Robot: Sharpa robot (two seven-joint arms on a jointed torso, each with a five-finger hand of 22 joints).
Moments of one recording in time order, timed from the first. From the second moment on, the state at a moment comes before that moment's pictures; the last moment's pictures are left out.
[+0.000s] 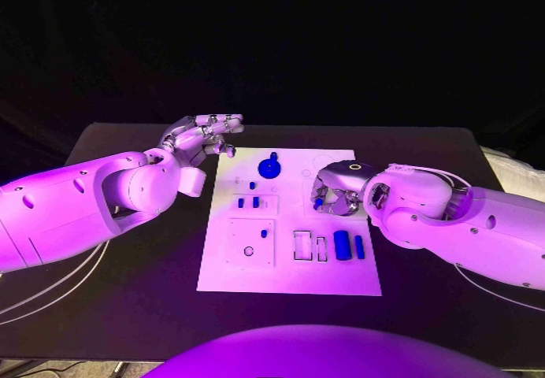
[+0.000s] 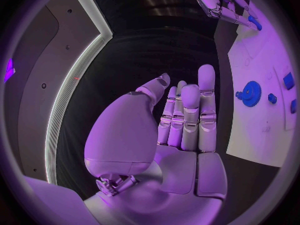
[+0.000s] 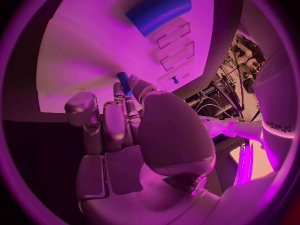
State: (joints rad) left arm 1.18 -0.88 -0.02 1.52 0.10 -0.19 0.35; left_hand 1.34 -0.14 0.37 -0.02 0.11 1.06 0.17 0.09 0.07 1.18 0.10 0.14 0.08 1.25 0.01 1.10 0.57 0.17 1.30 0.11 0.49 0.95; right arm 1.08 -0.84 0.04 1.71 -1.75 -0.05 -0.31; right_hand 1.43 -0.08 0.37 0.08 0.06 1.14 0.11 0.08 0.08 1.15 0.06 0.17 0.06 1.46 -0.03 1.25 1.10 0.11 1.33 0.08 1.18 0.90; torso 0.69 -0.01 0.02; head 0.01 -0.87
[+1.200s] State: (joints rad) left arm 1.18 -0.87 -0.03 1.51 0.10 -0.19 0.34; left_hand 1.35 -0.13 0.37 -0.02 0.11 1.06 0.17 0.09 0.07 1.18 0.10 0.14 0.08 1.25 0.01 1.10 0.57 0.17 1.30 0.11 0.49 0.95; right arm 1.02 -0.73 0.04 1.86 -1.68 -0.22 -0.26; right_hand 1.44 -0.09 0.46 0.01 0.05 1.18 0.12 0.10 0.09 1.20 0.08 0.14 0.07 1.46 -0.03 1.27 1.12 0.11 1.35 0.07 1.22 0.96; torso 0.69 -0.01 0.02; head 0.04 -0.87
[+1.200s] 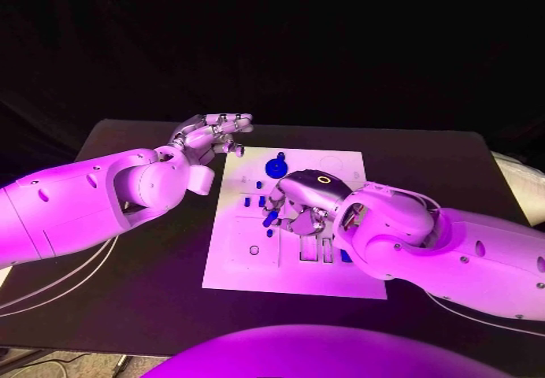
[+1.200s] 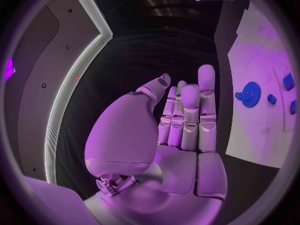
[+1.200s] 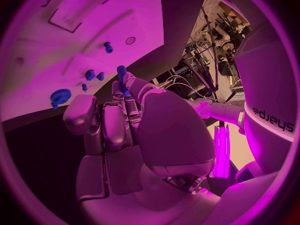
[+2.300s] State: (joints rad) left arm 1.17 -0.86 -0.03 1.50 0.10 -0.18 0.34; left_hand 1.35 -0.13 0.37 -0.02 0.11 1.06 0.17 0.09 0.07 1.19 0.10 0.14 0.08 1.25 0.01 1.10 0.57 0.17 1.30 0.11 0.49 0.95; right arm 0.96 -0.63 0.02 1.75 -1.71 -0.15 -0.22; right_hand 1.44 -0.08 0.46 0.01 0.06 1.18 0.12 0.09 0.11 1.20 0.08 0.13 0.07 1.46 -0.03 1.27 1.12 0.11 1.35 0.07 1.22 0.96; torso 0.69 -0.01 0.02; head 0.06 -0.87
